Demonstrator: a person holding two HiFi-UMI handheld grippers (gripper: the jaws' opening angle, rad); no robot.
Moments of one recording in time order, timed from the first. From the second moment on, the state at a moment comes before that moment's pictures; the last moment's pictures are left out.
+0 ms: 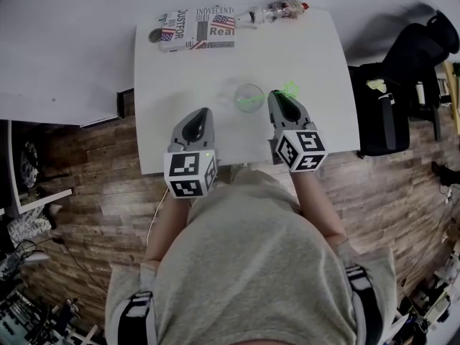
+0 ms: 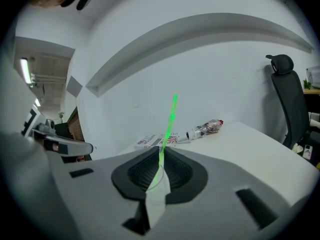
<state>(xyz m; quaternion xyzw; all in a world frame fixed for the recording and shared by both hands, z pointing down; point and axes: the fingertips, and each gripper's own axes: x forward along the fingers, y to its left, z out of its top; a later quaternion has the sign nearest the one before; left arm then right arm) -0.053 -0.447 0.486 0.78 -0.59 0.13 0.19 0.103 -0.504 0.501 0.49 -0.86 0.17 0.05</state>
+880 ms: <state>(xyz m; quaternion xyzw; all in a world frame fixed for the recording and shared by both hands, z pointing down) -0.066 -0.409 0.477 0.77 -0.60 0.12 0.19 0.122 -0.481 0.515 0.50 -0.84 0.19 0.06</state>
